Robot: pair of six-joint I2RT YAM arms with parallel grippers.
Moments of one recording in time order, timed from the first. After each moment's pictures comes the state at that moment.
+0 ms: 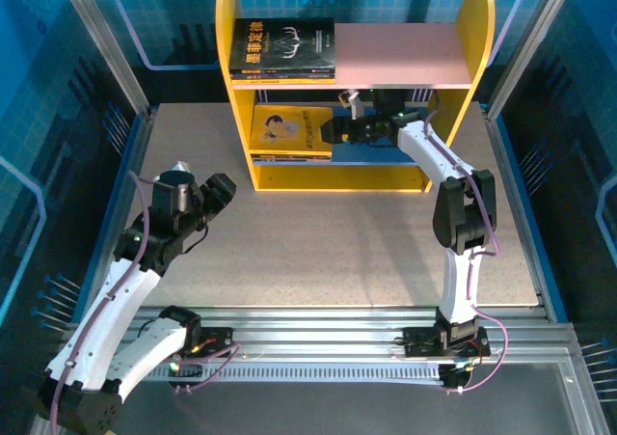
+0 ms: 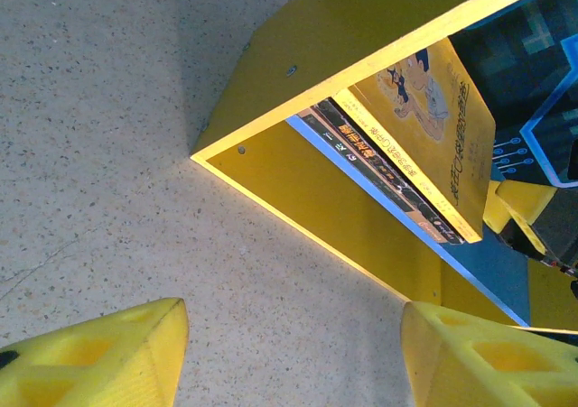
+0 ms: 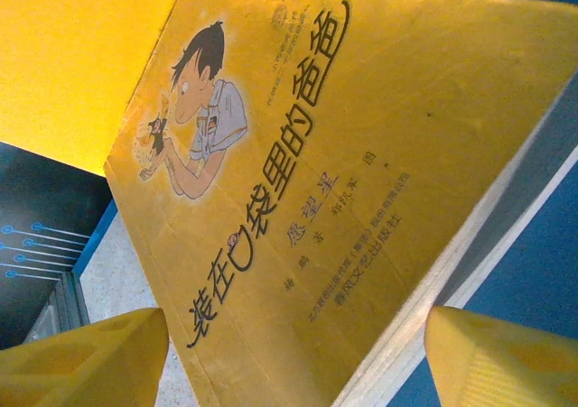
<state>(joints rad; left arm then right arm) -0.26 0.84 0.89 -0.63 -0.03 -0.97 0.29 2.06 1.82 -0.54 -0.76 0.19</state>
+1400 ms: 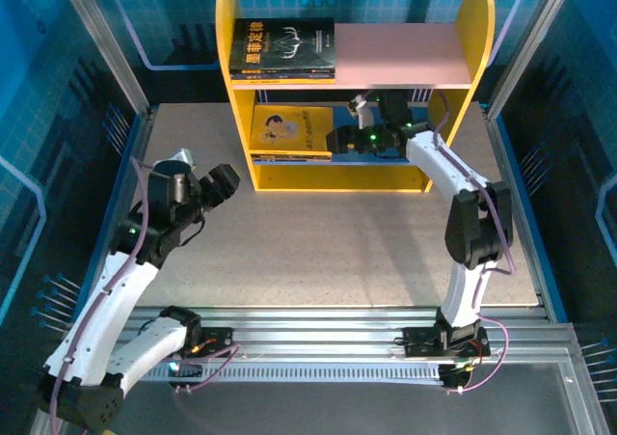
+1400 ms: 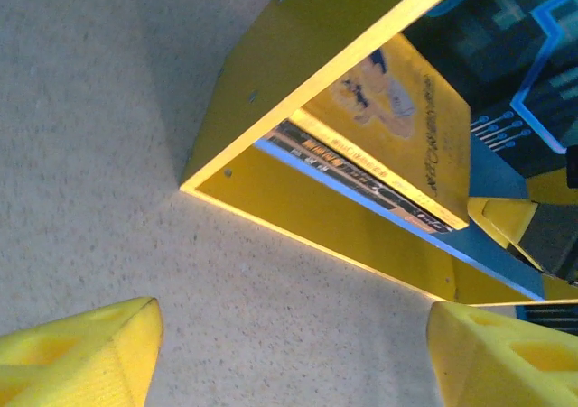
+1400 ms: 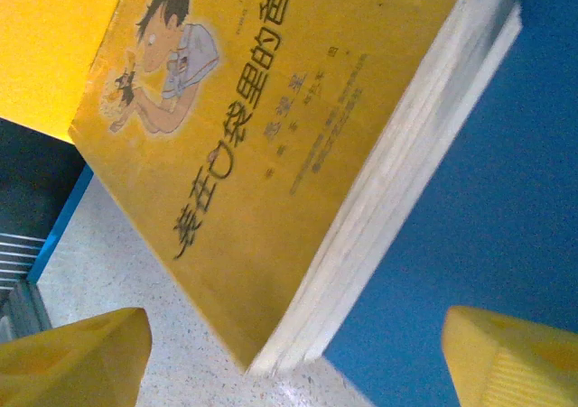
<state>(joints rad) -0.26 0.89 1.01 -0.66 -0.02 -0.79 0.29 1.86 1.60 -0.52 -0.61 0.20</state>
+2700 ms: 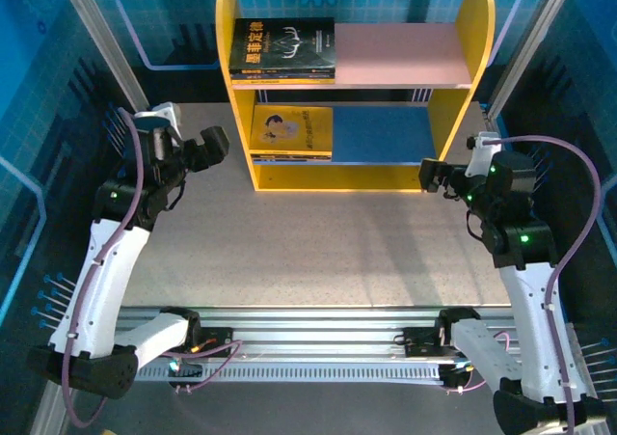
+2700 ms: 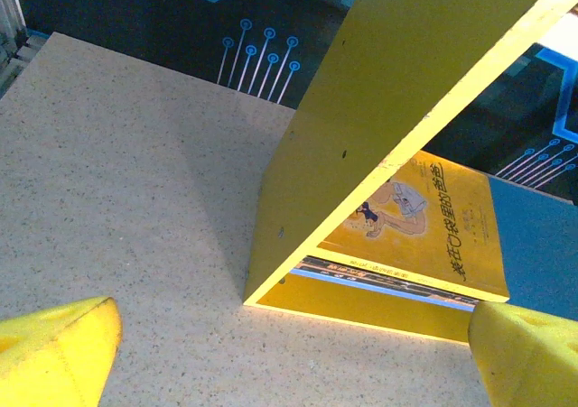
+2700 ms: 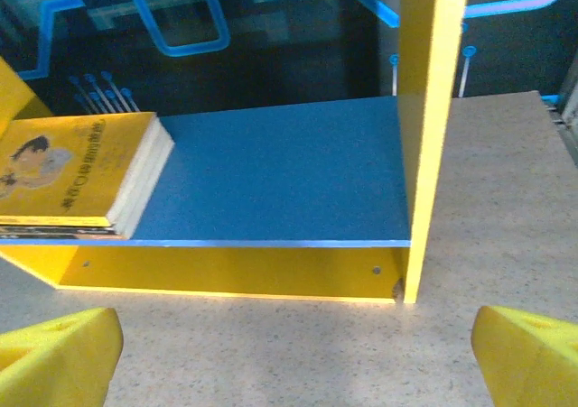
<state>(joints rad) -0.14 1.08 1.35 -0.75 -0.07 -0.46 0.04 0.85 1.12 -0.70 -0.09 0.16</state>
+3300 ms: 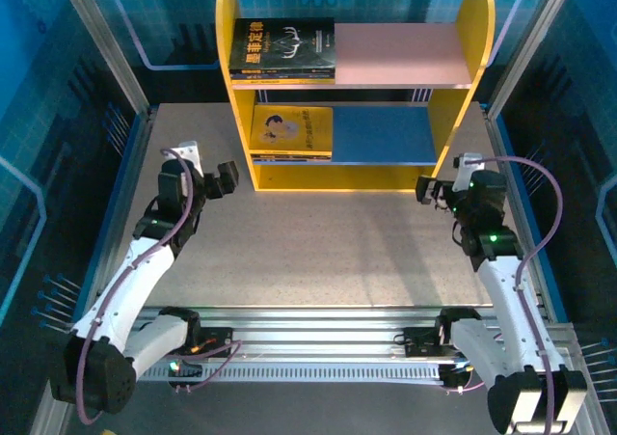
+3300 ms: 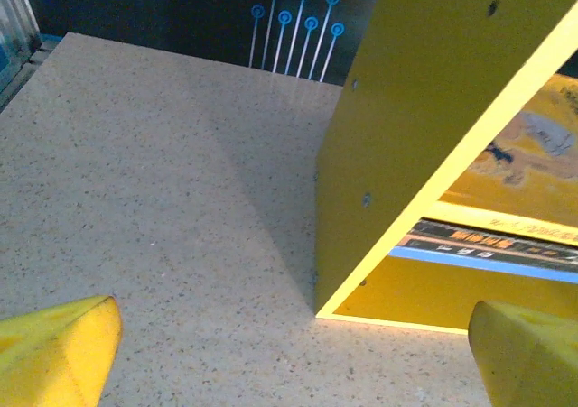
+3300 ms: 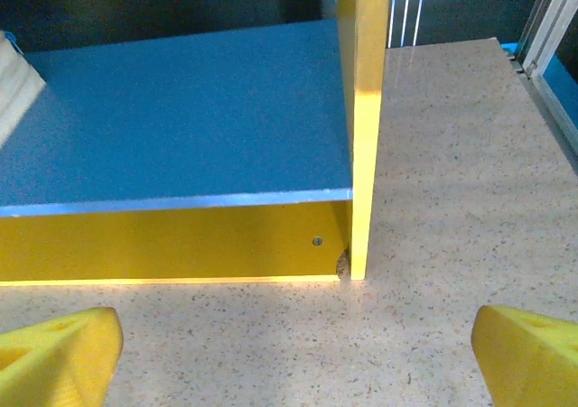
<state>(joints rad) -0.13 1.00 0.76 -0.20 -0.13 -0.30 -0.02 0.85 0.71 -0.33 -0.05 0.10</state>
